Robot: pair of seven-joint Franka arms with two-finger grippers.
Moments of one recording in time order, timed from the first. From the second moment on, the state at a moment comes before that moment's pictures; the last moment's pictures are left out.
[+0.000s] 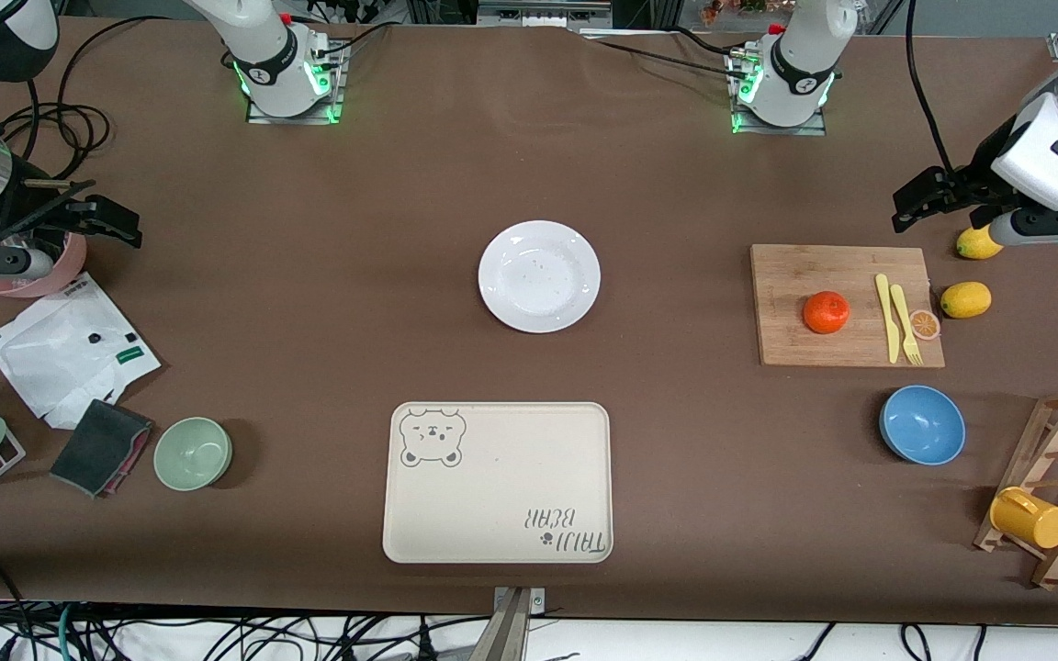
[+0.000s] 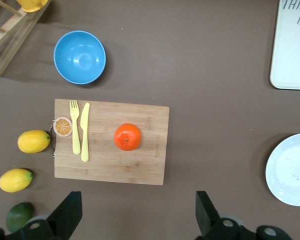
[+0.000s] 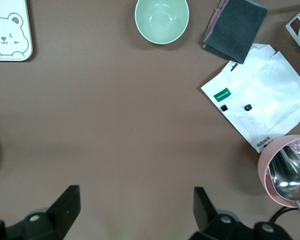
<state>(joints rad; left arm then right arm) 0.05 -0.05 -0.13 -1.69 0.00 1.61 -0.15 0.16 0.06 -0.13 -1.64 -0.02 1.60 0.02</state>
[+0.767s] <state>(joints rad) 0.06 0.00 -0.12 -1.66 0.02 1.51 -0.15 0.16 0.06 -0.13 -1.64 -0.02 1.60 0.02</state>
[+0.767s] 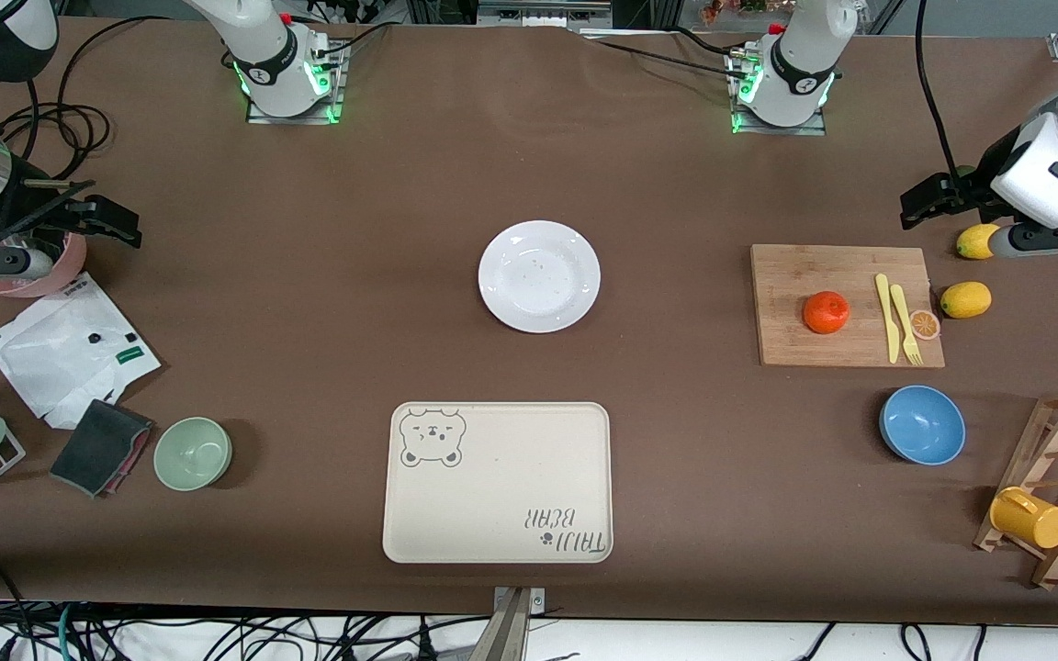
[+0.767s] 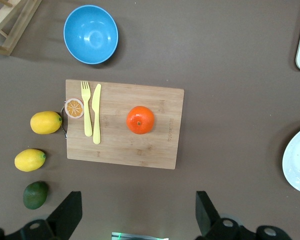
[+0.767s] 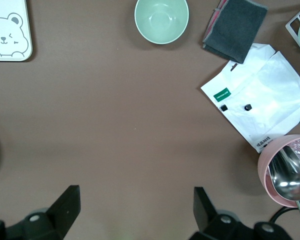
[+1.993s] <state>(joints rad) 0.08 0.20 -0.11 -1.75 0.03 1.70 -0.13 0.16 0.06 -0.13 -1.65 -0.02 1.60 0.02</state>
